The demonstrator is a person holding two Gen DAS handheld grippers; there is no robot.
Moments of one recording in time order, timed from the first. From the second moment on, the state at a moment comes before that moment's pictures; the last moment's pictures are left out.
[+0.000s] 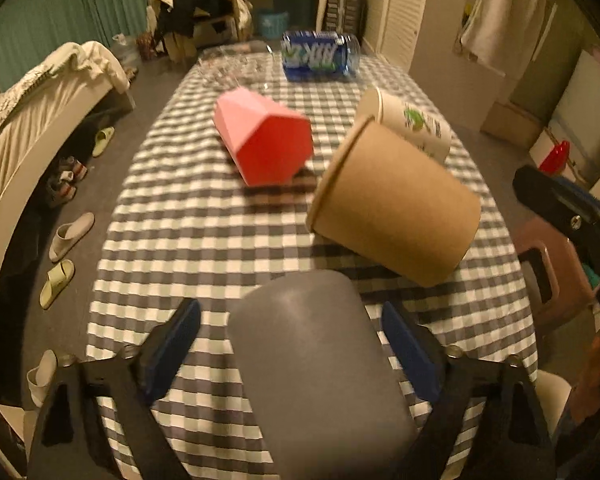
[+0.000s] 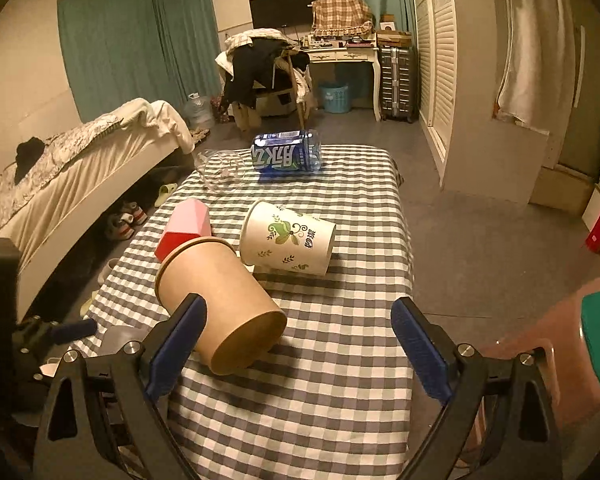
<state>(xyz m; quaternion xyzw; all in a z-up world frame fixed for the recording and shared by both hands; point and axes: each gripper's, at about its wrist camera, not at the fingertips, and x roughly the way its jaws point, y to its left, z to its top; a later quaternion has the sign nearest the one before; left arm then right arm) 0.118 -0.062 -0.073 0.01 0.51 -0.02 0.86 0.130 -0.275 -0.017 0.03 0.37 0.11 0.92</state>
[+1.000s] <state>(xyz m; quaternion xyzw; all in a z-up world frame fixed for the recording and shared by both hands) 0.083 -0.065 -0.029 0.06 0.39 -0.02 0.92 0.122 -0.284 -0.020 0.04 0.36 0.08 0.93</state>
